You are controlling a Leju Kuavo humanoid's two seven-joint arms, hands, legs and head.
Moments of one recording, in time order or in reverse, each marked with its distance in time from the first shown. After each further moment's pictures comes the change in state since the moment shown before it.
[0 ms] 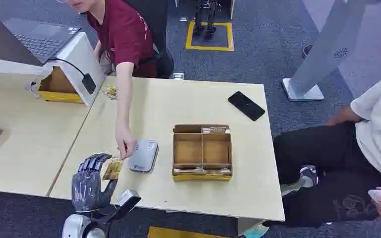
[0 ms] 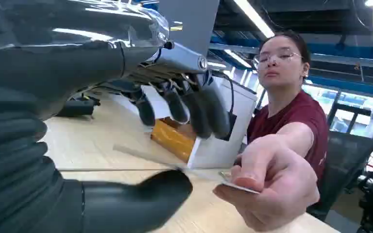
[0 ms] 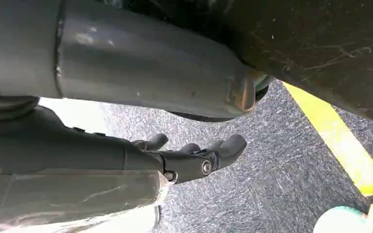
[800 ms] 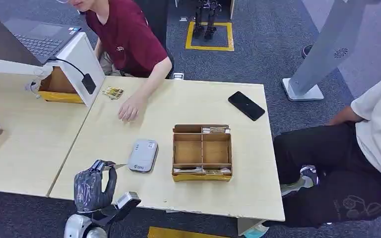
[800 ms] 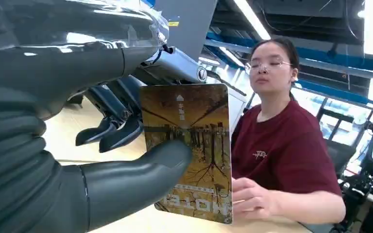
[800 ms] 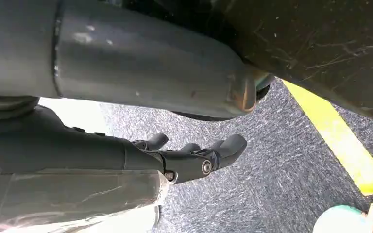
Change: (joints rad) left arm -0.005 0.000 -0.016 0.014 0.103 0.000 -0.080; right arm 0.000 0.000 -0.017 0.000 0.021 -0.001 -0.002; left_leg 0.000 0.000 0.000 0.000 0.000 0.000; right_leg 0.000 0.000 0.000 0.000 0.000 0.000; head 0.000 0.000
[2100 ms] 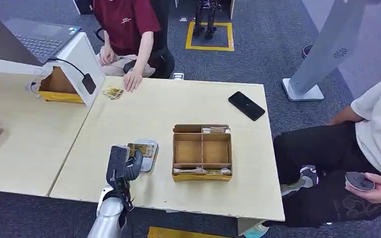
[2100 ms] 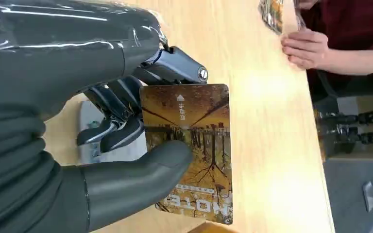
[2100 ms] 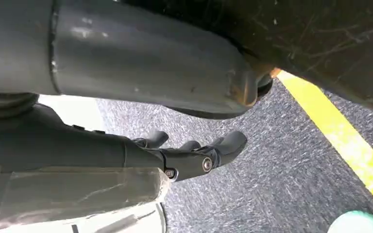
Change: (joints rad) left arm -0.278 0.008 -0.138 0.288 0.777 -0.431 0.341; right arm 0.000 0.016 -0.132 0.000 0.075 0.002 0.005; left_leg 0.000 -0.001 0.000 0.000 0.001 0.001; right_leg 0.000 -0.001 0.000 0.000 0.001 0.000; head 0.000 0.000
